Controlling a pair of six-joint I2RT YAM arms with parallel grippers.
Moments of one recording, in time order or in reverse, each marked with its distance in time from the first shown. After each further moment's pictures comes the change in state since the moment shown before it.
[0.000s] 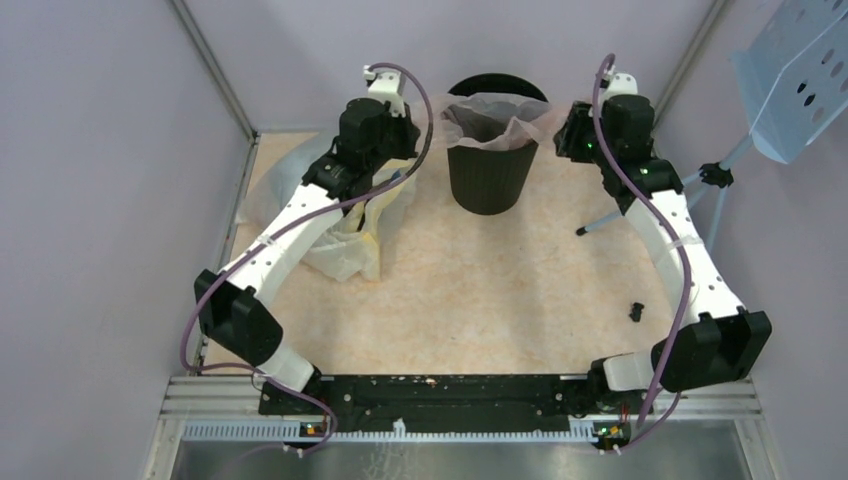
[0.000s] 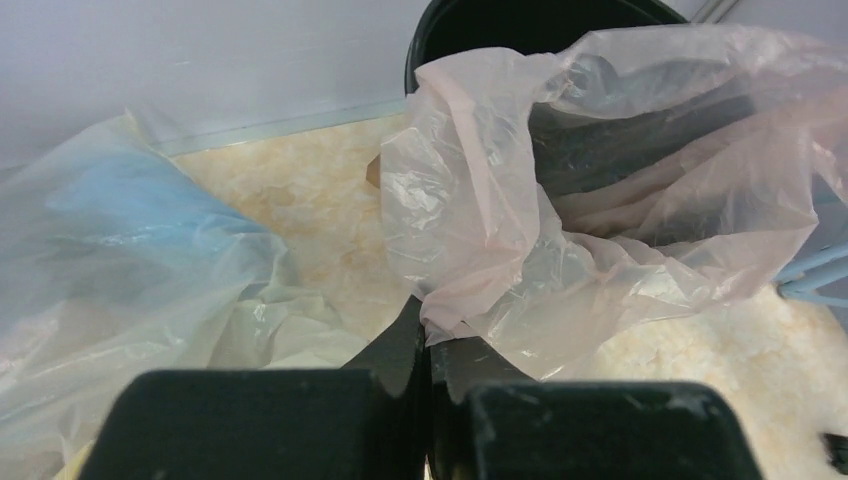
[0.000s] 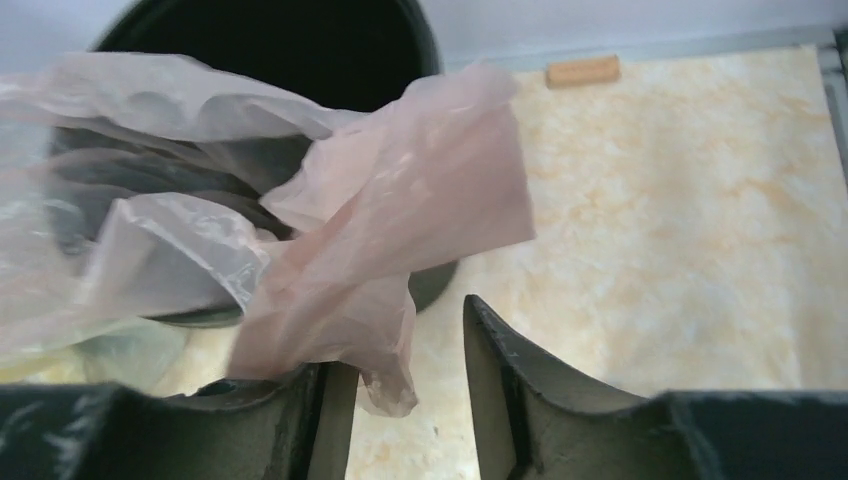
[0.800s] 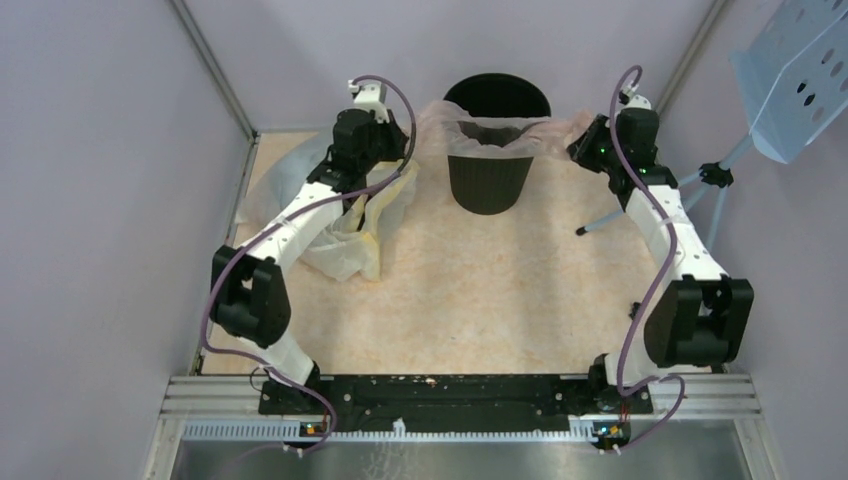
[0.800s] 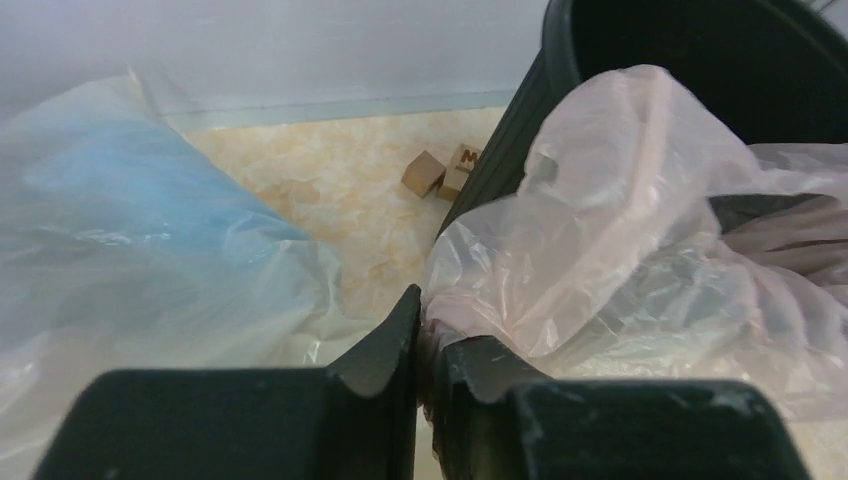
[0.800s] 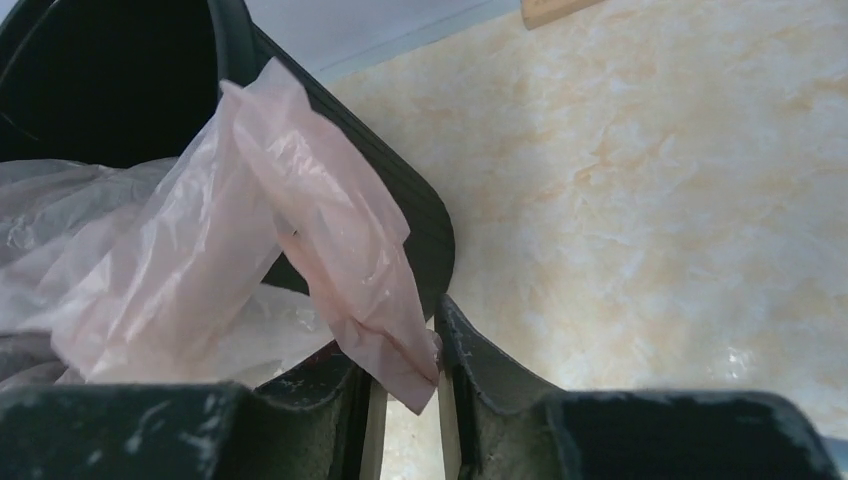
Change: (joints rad) left arm 0.129 0.046 -0.203 0.280 0.098 -0.076; right arm -0.185 0.053 -0.197 0.185 -0.122 0.208
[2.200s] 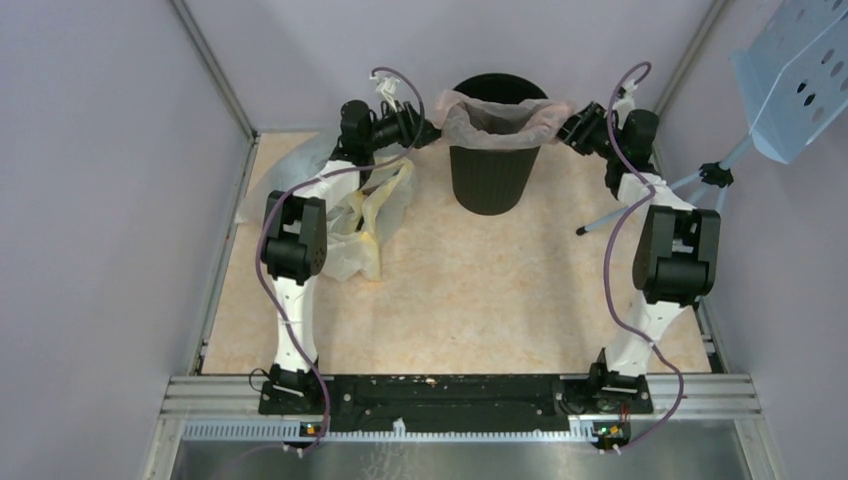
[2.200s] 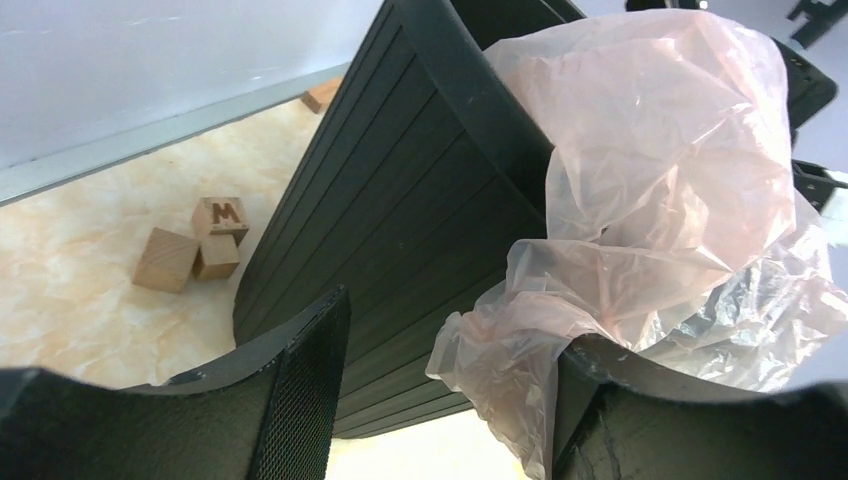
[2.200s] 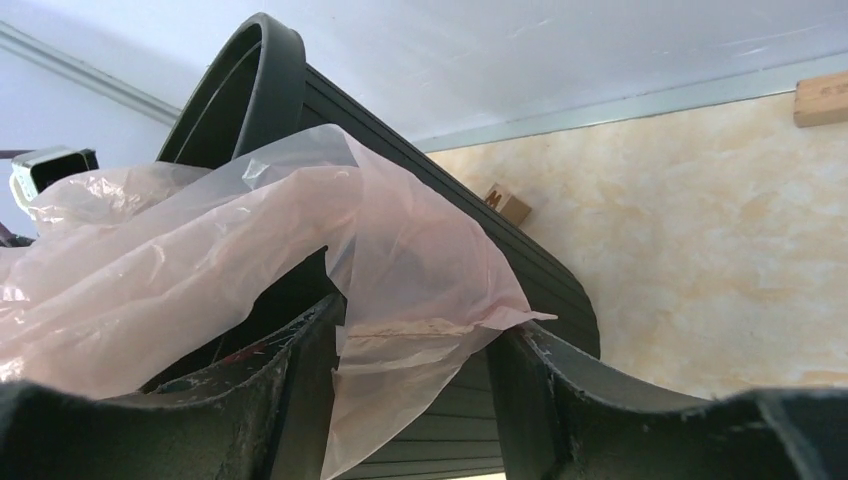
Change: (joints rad) left arm 0.131 0.558 0.309 0.501 0.779 -0.339; right arm -0.119 0.447 0.069 0.649 -0.581 0.263
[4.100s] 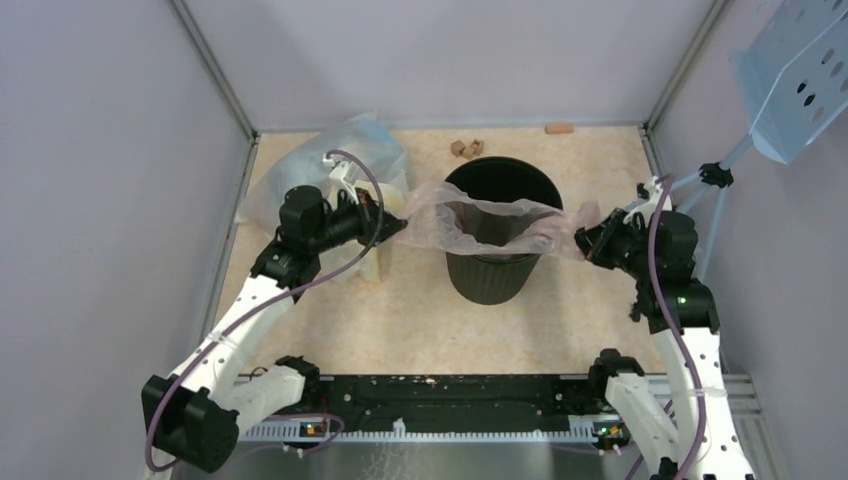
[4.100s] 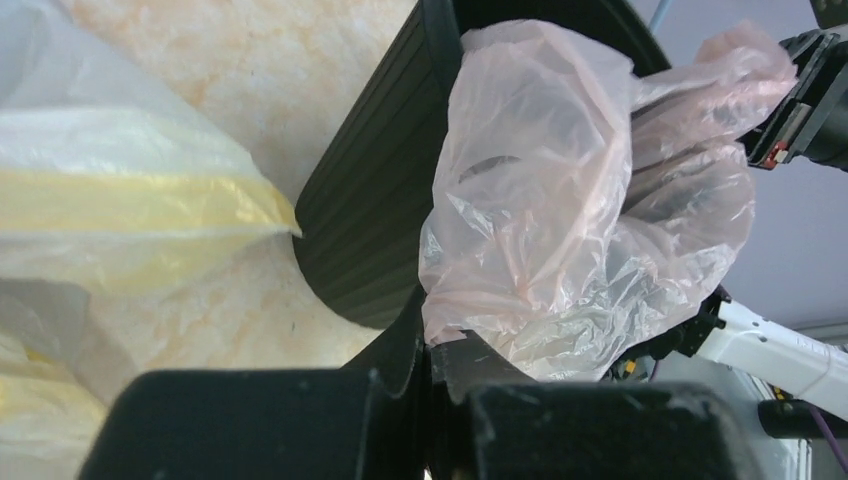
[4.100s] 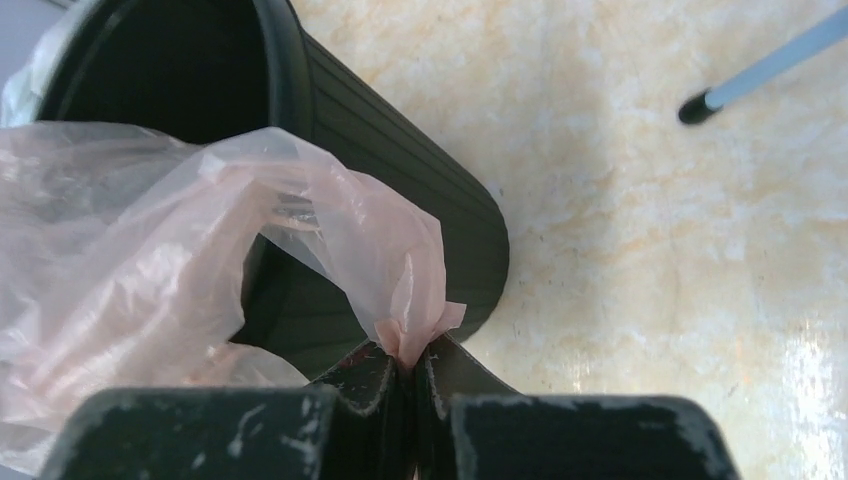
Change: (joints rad) left arm -0.101 -1.171 -0.838 -0.598 -0.235 0.166; right arm 0.120 -1.195 -0.470 -1.030 0.404 -0.231
